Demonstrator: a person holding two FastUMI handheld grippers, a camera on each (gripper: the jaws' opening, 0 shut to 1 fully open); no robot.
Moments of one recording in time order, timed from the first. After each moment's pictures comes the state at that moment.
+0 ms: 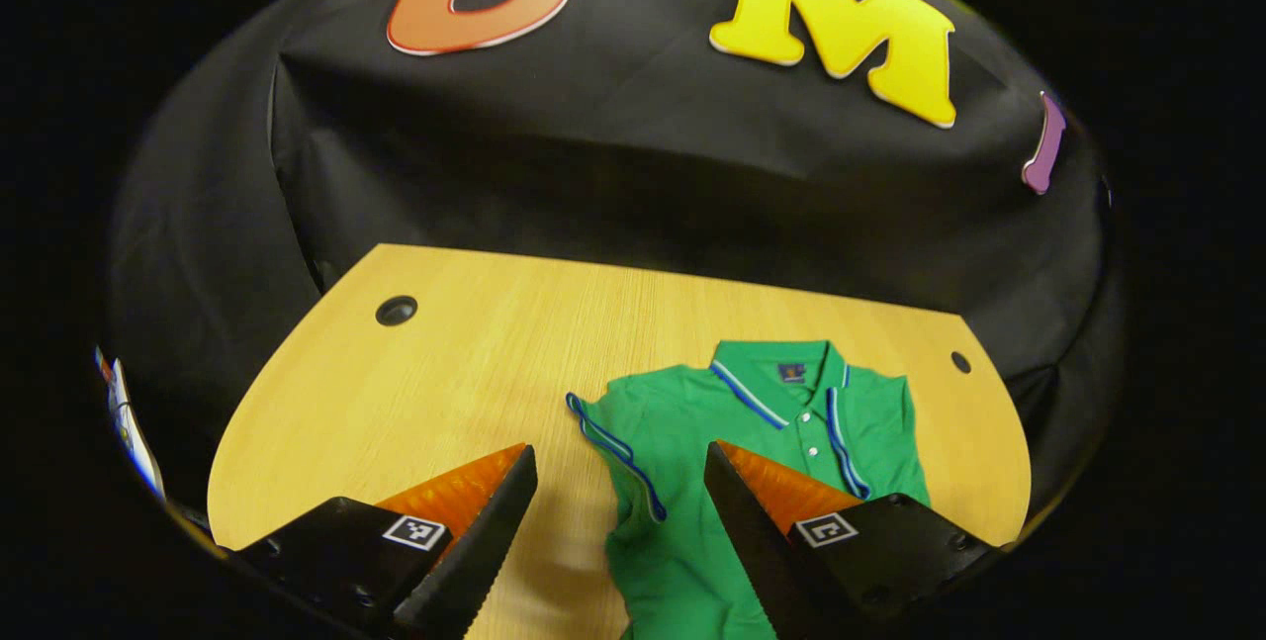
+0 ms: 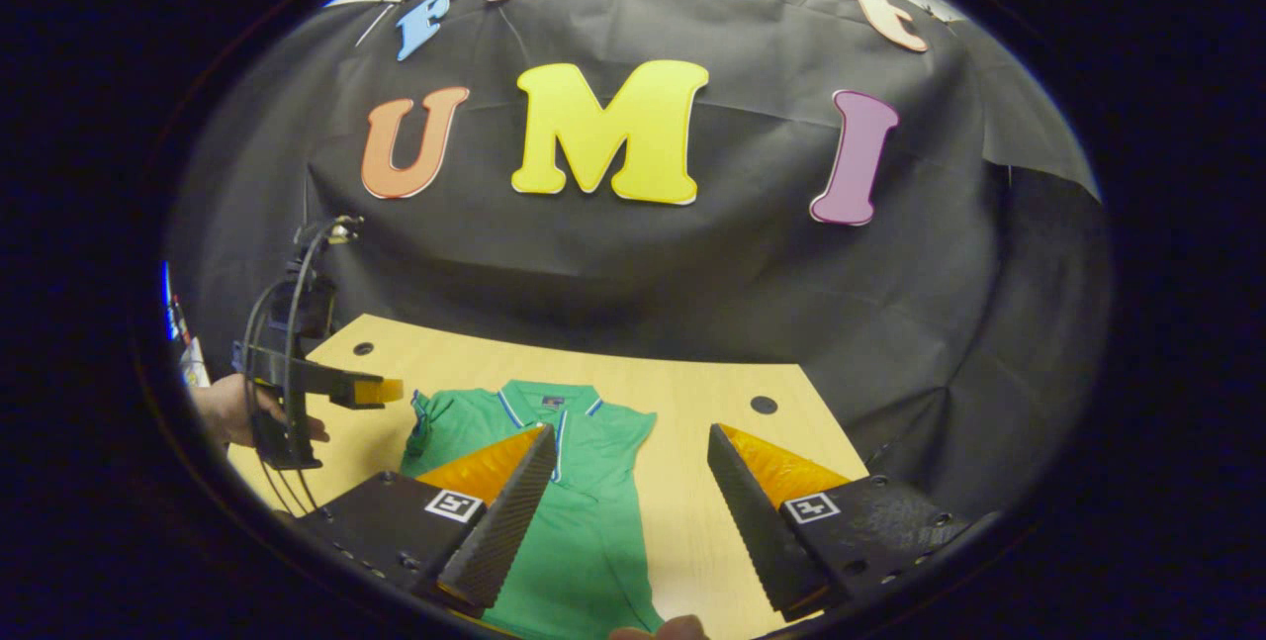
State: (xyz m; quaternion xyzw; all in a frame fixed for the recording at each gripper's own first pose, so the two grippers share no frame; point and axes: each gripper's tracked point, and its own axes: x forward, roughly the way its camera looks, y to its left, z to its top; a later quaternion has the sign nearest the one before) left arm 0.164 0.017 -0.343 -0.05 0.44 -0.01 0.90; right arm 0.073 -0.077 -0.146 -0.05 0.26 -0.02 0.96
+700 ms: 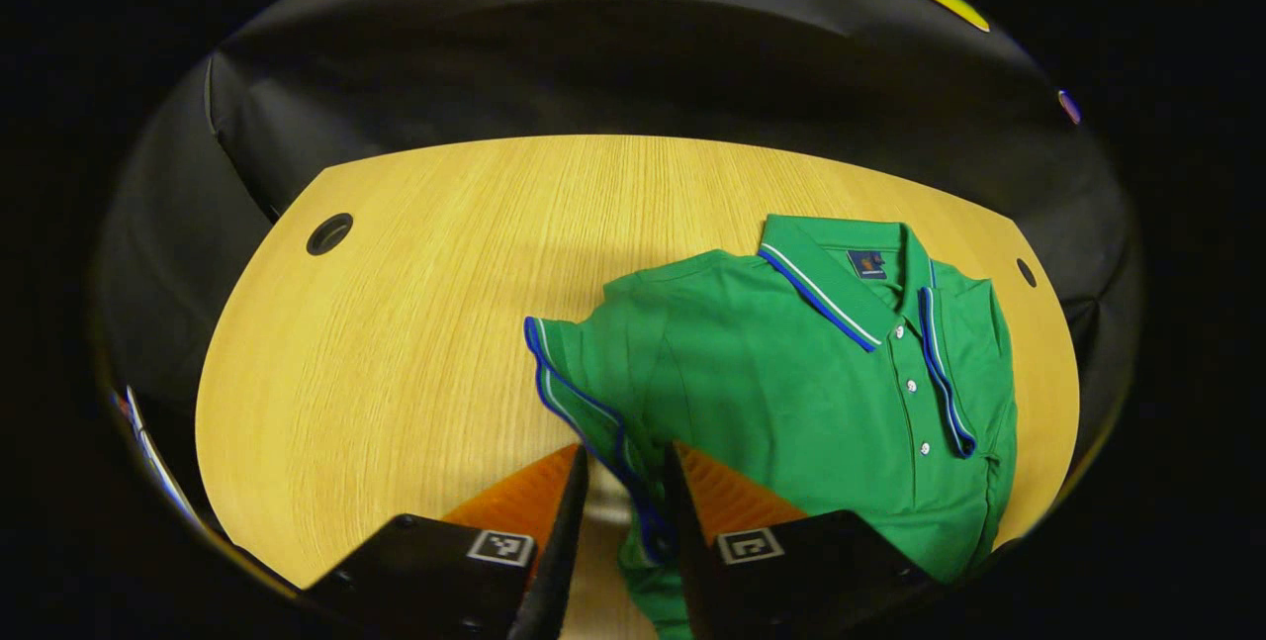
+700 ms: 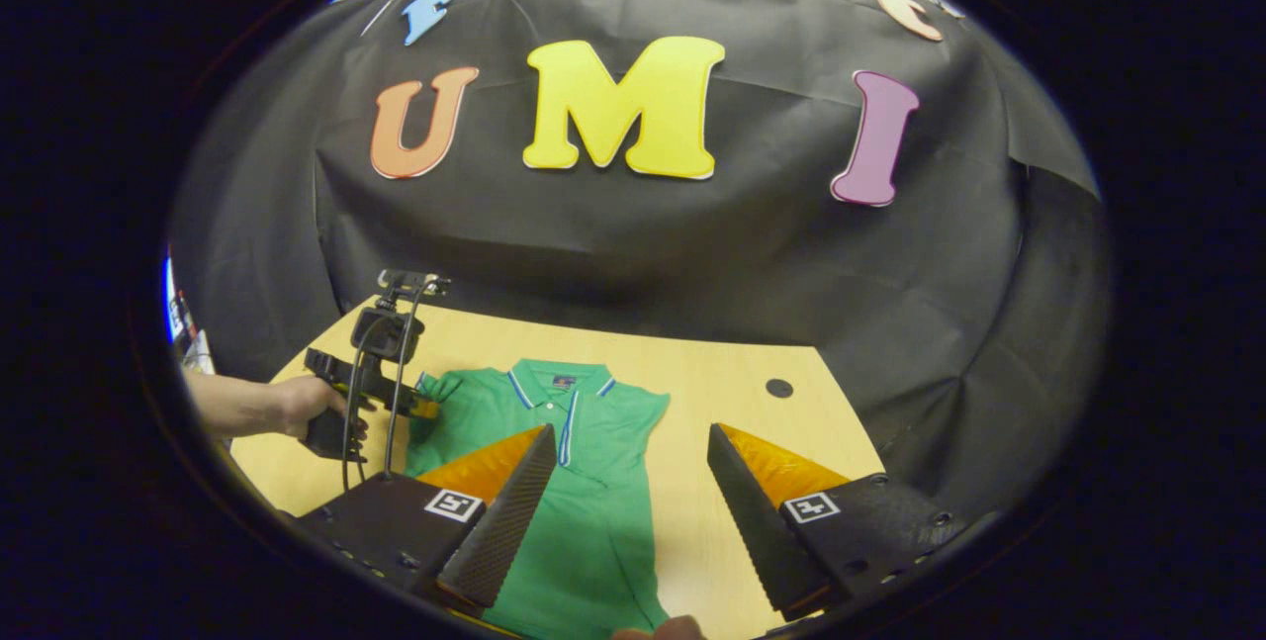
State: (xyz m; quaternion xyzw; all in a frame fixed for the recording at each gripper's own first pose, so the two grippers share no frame) left arm 0.168 0.012 -0.441 -0.02 0.55 -0.02 0.83; right arm 0.074 -0.063 -0.153 -0.05 0.29 0.00 0.96
